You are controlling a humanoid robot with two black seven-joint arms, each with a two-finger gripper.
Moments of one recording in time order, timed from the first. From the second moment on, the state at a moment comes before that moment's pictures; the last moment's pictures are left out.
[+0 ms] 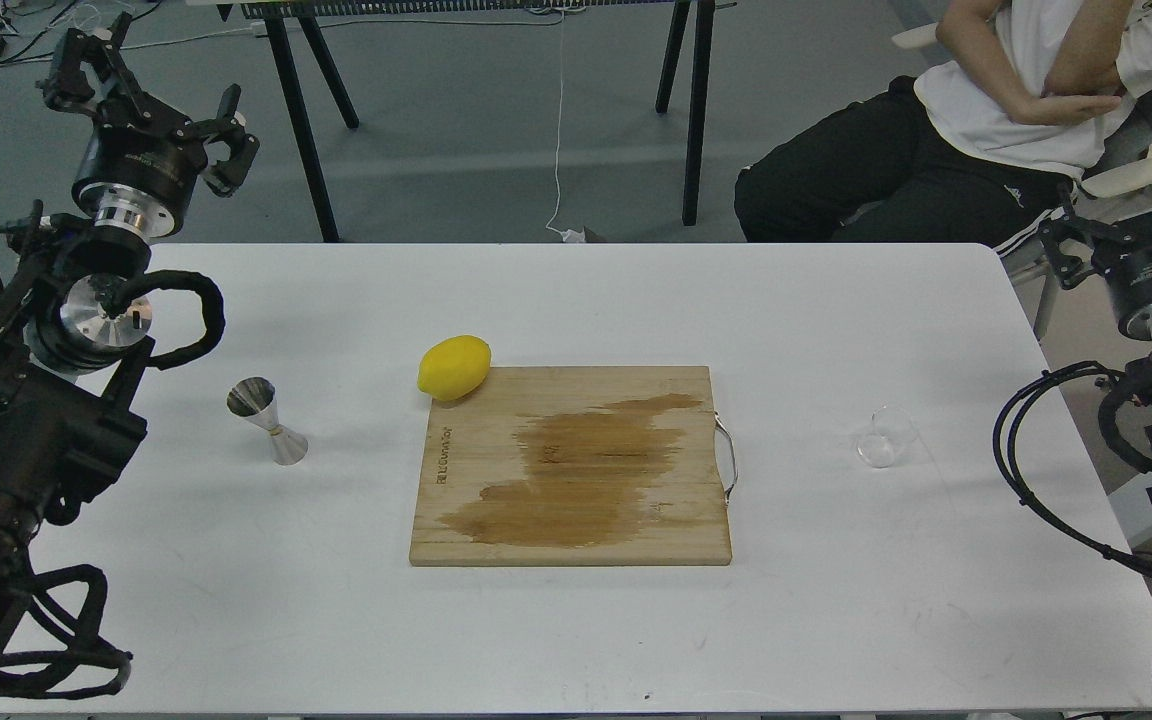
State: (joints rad) left arm -0.83 0.18 -1.17 -0.57 0.21 -0.31 -0.21; right arm 0.45 -0.38 1.49 0.62 -0.02 0.49 0.10
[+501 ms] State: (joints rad) left arm -0.58 0.36 -1.11 -1.09 0.23 -0.26 -0.19; right arm 0.44 -0.38 1.49 0.62 -0.02 0.49 0.11
